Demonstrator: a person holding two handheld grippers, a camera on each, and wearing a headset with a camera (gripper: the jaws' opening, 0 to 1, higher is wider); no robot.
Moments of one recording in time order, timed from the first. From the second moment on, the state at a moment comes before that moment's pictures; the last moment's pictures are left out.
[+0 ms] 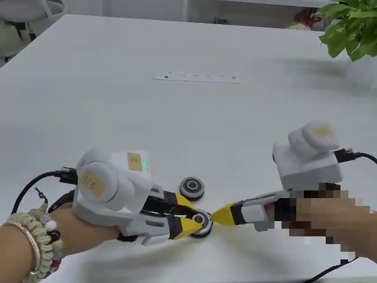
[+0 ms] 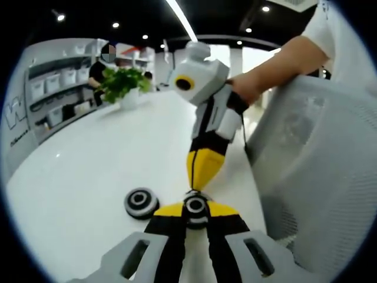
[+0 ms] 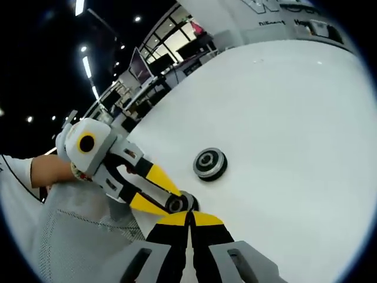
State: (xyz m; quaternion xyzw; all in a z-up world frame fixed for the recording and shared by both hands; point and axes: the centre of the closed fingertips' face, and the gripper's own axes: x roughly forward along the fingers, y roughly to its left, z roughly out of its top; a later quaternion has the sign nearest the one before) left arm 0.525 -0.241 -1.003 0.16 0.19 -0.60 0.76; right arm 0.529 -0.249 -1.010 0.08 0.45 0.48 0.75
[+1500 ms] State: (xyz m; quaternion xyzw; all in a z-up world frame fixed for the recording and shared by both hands) left arm 0.526 -0.241 -1.003 0.16 0.19 -0.60 0.76; right arm 0.523 -0.240 -1.001 0.14 0.46 0.47 0.74
